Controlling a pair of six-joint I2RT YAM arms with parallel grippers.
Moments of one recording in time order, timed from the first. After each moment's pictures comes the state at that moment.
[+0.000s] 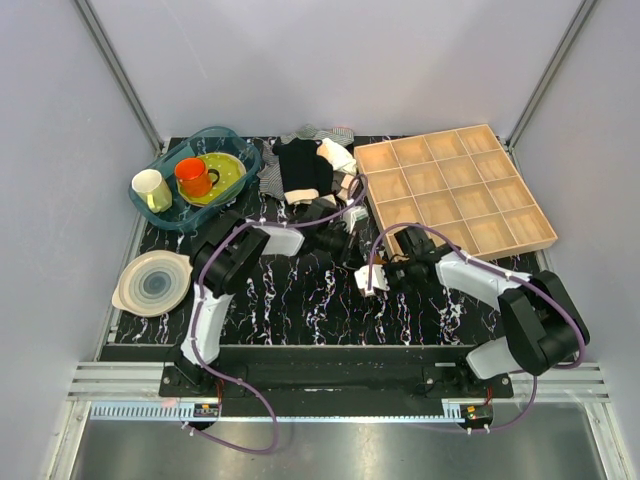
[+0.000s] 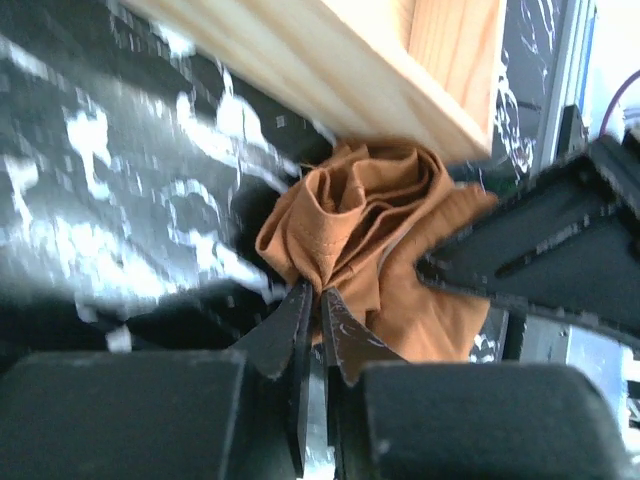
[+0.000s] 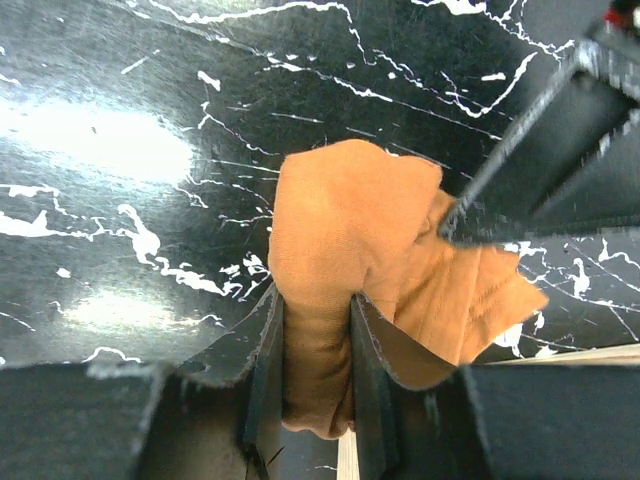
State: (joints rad) left arm -0.65 2.18 1.27 0.16 0.85 -0.29; right arm 0.49 1.44 0.71 -0.41 -0.52 -1.32
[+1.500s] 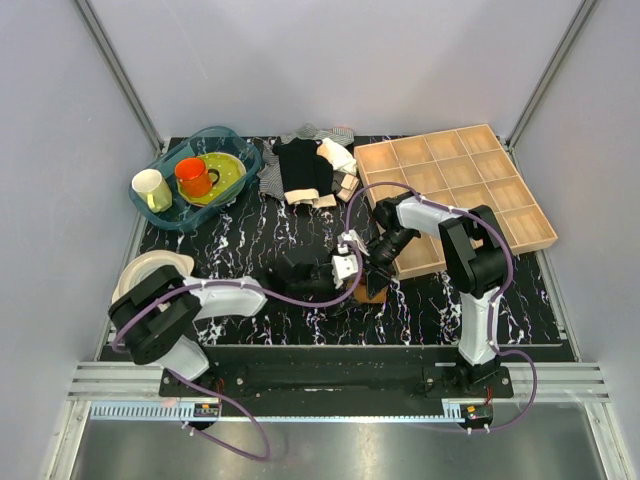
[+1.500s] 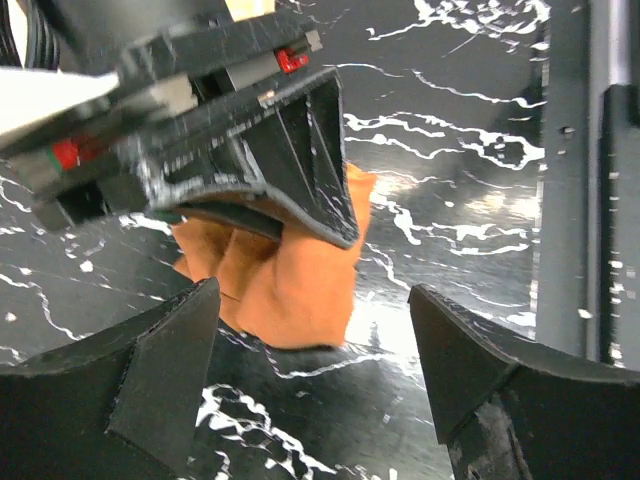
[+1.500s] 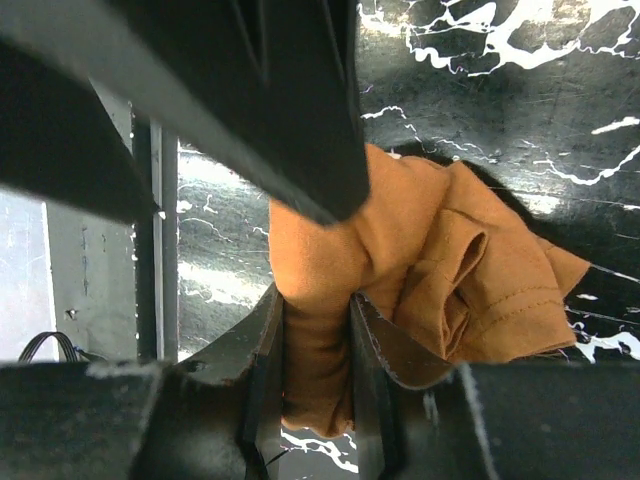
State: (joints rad) left arm -0.88 1.51 0.59 0.51 0.46 0.17; right arm 0.44 2.03 1.34 -1.14 -0.83 -1.16
